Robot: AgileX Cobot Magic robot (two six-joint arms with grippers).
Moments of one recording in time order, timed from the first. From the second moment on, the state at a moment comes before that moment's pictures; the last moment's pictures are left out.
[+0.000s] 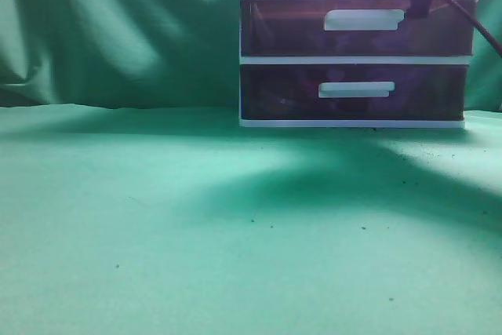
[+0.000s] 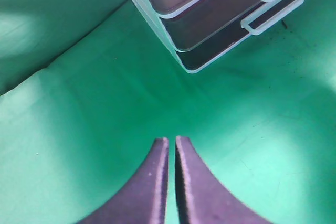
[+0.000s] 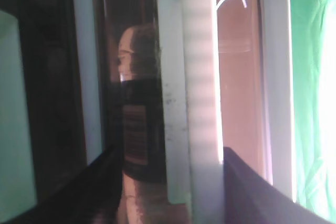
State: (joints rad) left arm -0.60 1.77 -2.12 0.24 1.23 0.08; right arm 0.16 1.92 -1.16 -0.14 -0.67 -1.40
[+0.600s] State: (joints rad) left arm -0.60 1.77 -2.12 0.24 1.23 0.08; right arm 0.18 1.86 -1.15 -0.09 -0.59 -1.41
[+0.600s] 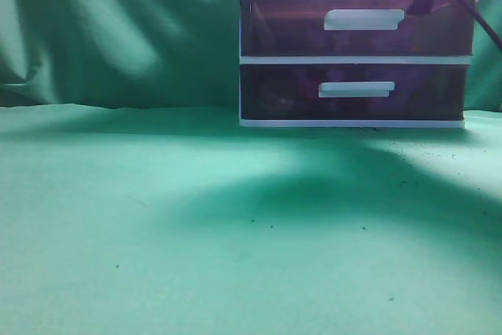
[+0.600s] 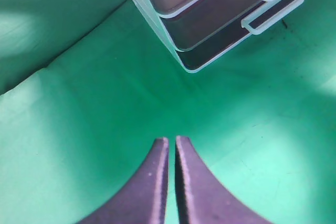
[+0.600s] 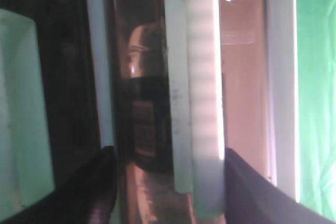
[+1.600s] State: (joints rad) left arm -0.60 1.77 -2.12 0.23 1.25 0.08; right arm 0.21 1.62 -0.92 0.04 -0.57 -1.41
